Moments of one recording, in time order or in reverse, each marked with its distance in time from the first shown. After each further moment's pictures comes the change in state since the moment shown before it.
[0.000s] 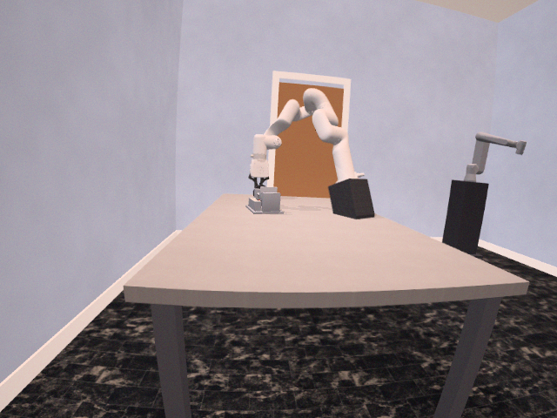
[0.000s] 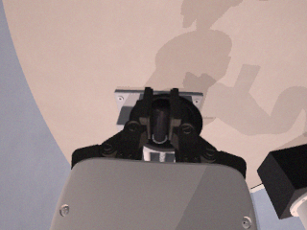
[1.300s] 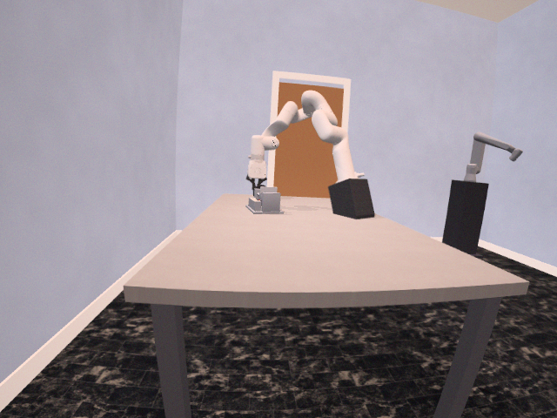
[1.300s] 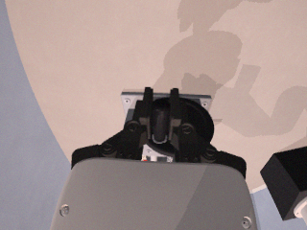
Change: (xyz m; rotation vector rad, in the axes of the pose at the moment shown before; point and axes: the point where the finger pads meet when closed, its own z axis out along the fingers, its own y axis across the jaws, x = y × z) arm 0.000 -0.013 0.006 0.001 0.000 0.000
